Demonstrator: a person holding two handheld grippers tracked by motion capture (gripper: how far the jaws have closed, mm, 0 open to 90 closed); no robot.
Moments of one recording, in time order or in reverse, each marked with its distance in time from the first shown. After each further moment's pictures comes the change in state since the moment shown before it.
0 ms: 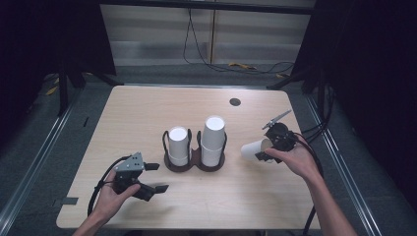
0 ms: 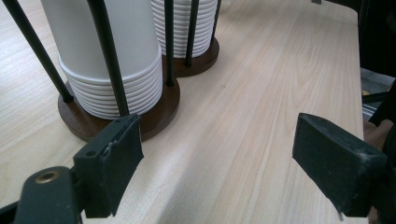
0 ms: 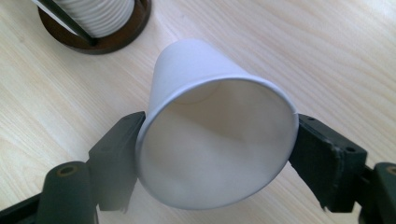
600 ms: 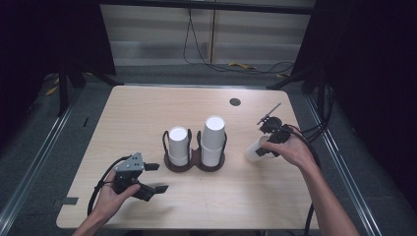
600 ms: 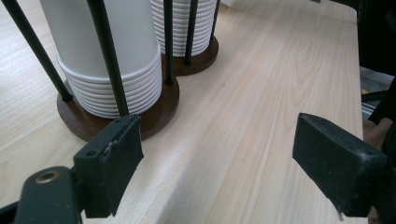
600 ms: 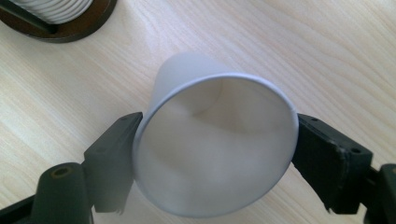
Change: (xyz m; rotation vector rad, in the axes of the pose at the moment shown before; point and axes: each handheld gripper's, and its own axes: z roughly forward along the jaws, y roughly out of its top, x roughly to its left) left arm 0.000 0.000 0.000 0.001 0.000 0.000; right arm -0.010 0.023 0.011 0.131 -0.052 -0.013
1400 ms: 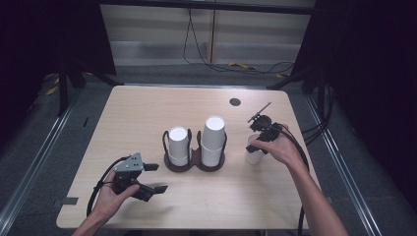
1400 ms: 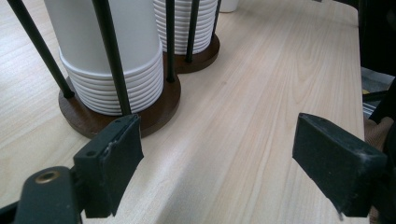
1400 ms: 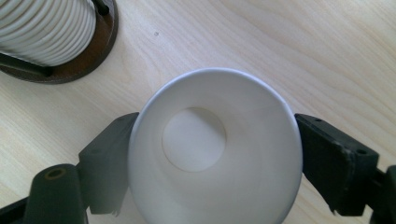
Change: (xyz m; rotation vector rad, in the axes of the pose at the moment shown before) left arm 0.001 -0.002 0.000 0.002 0.002 0.001; right arm 0.010 0.020 0.019 -0.047 -0.024 0.013
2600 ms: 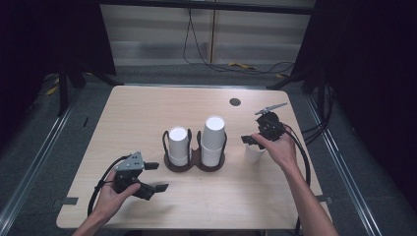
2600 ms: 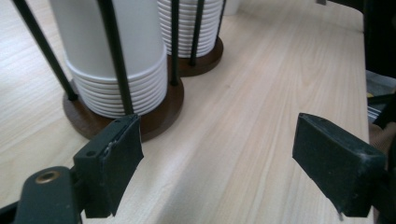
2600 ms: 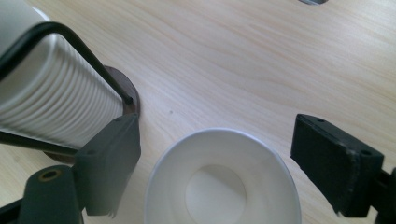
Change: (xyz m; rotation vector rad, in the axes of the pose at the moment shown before) left arm 0.001 0.003 0.001 -0.004 0.035 -0.013; right arm -0.007 -0.010 -0.006 -0.345 0.078 0.173
